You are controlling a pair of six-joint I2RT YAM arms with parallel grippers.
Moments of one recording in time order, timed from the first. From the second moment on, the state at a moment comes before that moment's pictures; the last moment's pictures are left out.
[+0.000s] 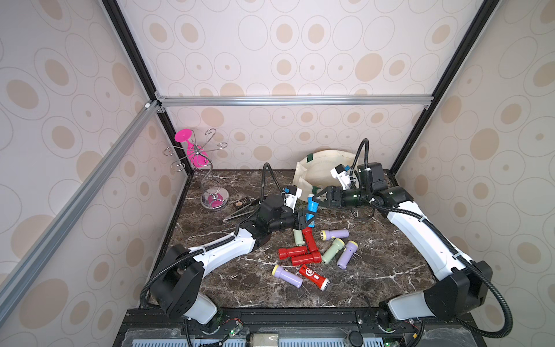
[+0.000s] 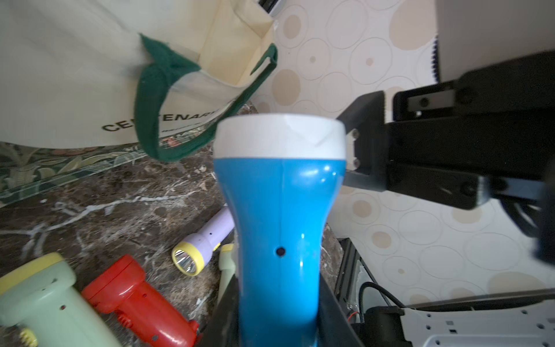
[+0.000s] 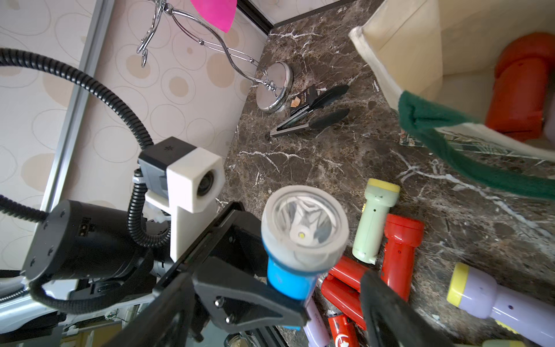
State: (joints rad) left arm -0.72 1.50 0.95 0.29 0.45 -0.70; right arm 0.33 1.43 1.39 -0.68 -0.73 0.44
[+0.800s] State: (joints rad) left arm -0.74 1.51 0.94 0.46 0.52 -0.80; right arm 0.33 1.45 1.37 -0.59 -0.78 0.51
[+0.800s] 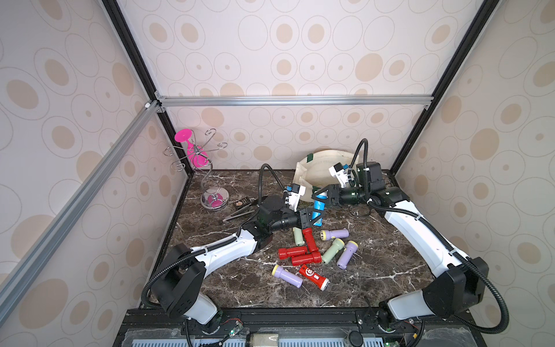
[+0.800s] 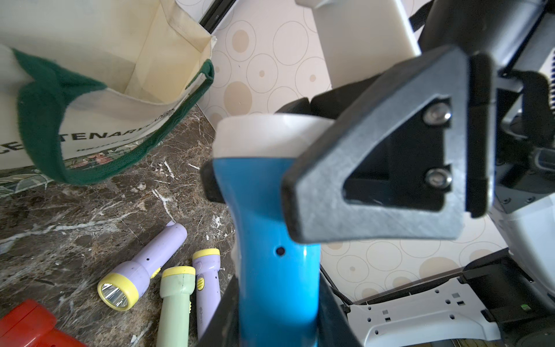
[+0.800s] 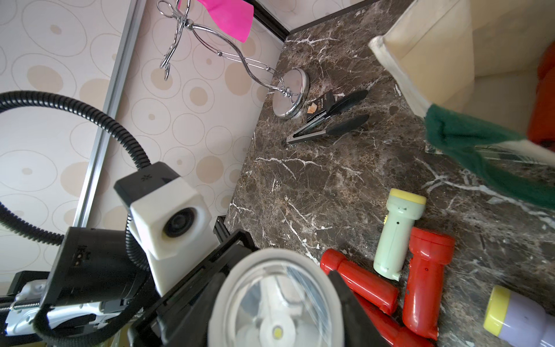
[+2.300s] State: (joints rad) left arm -0.70 1.42 1.03 -0.06 0.31 -0.52; right arm 0.32 1.56 1.74 -0.90 -0.40 0.27
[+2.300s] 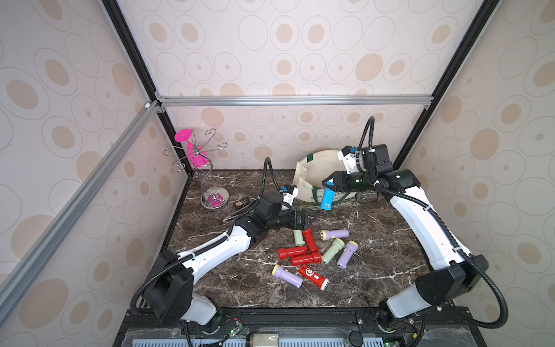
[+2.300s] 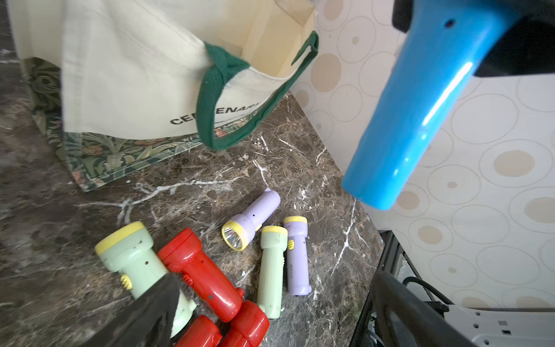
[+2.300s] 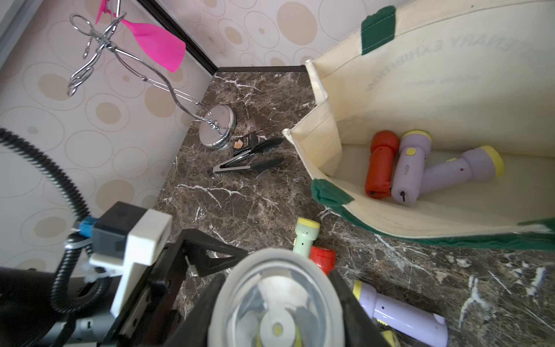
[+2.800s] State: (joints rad) left arm -0.68 1.33 1.02 -0.27 0.18 -0.48; right arm 0.28 1.86 2.17 -1.05 -0.20 0.19
